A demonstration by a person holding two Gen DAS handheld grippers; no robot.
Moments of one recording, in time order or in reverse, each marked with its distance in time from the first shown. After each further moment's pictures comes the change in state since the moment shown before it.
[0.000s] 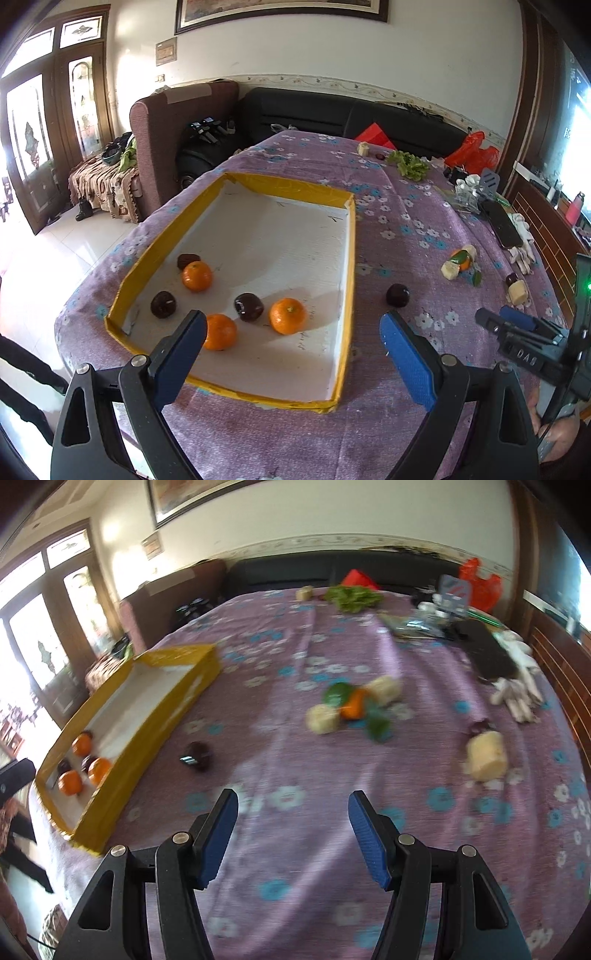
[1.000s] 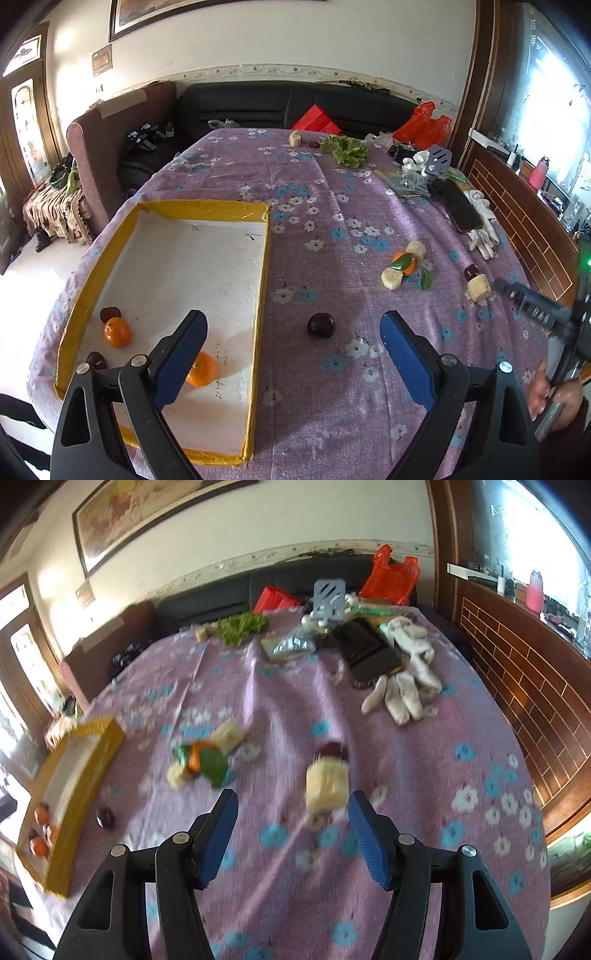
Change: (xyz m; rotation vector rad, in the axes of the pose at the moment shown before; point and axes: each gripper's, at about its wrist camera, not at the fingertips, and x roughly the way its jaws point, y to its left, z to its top) left arm 0.031 -0.070 0.047 0.138 0.078 -0.148; right arm -0.034 -0.120 0.028 0.213 -0.072 -0.134
